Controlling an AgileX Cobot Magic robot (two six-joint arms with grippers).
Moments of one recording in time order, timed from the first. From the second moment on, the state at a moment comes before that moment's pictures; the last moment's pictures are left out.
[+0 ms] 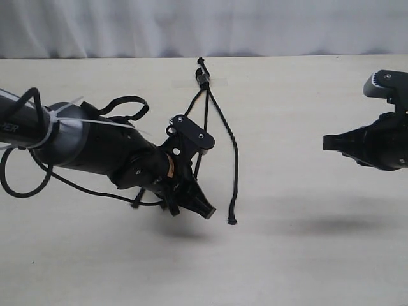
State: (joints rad) left arm -0.61 2.00 -0.99 0.16 0.16 -0.16; right arm 0.06 1.39 -0.61 0.35 0.22 -0.19
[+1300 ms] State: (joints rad) left arm -0.18 1.96 -0.93 0.23 0.21 -0.18; right arm 0.06 1.39 -0.61 0.35 0.22 -0.19
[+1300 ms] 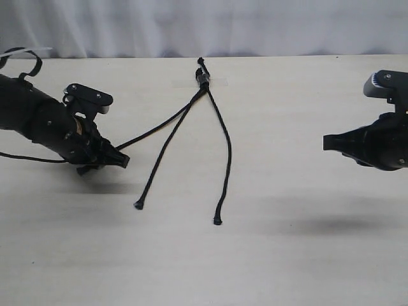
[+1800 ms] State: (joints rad) left arm -0.18 1.72 -0.96 0.22 0.39 -0.18; right arm 0.36 1.40 -0.75 0.38 0.26 -0.26
